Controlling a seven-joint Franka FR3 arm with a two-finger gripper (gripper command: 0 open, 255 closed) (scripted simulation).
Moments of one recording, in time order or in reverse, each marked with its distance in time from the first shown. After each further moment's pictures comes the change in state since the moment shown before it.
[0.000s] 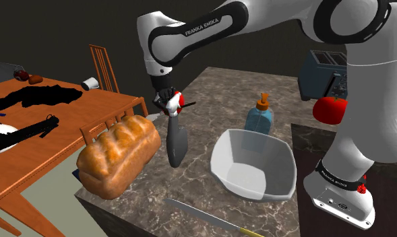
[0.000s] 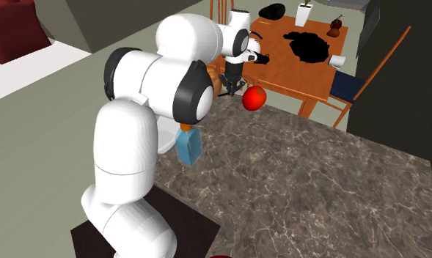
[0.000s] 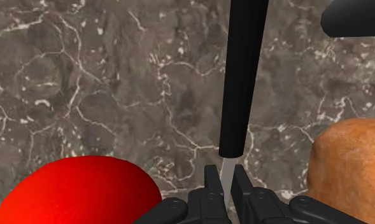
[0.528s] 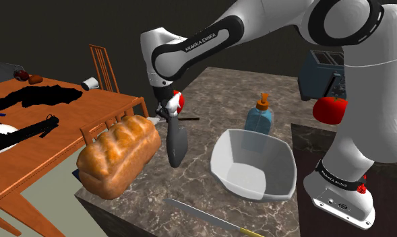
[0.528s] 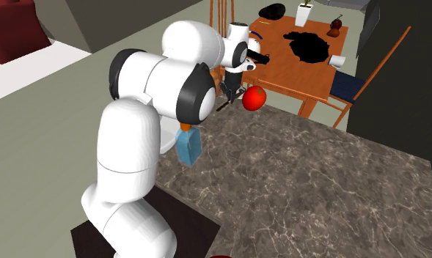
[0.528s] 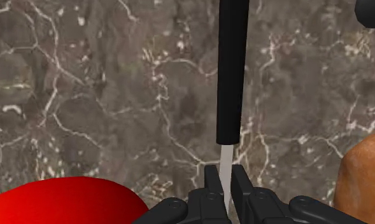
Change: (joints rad) arm -0.001 0.029 -0.004 -0.067 -0.008 0.095 0.003
